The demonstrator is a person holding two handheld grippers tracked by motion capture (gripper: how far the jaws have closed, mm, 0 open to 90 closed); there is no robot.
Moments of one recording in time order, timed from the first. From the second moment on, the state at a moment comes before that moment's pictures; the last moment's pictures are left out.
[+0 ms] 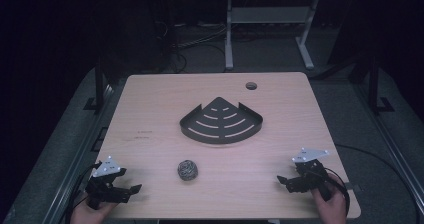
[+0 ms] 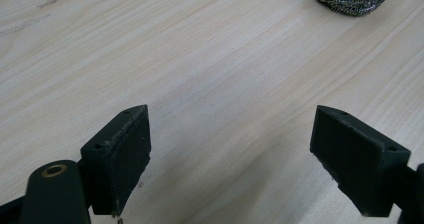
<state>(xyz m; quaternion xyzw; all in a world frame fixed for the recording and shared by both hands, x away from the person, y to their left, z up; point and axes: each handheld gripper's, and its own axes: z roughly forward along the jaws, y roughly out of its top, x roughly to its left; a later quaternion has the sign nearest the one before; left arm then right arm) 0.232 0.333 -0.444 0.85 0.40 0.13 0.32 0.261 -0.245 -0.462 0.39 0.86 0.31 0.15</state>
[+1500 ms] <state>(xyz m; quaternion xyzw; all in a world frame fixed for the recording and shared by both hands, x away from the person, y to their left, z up) 0.247 0.289 -0.433 0.88 0.34 0.11 0.31 0.263 -0.239 -0.464 0.38 0.86 0.30 0.14</state>
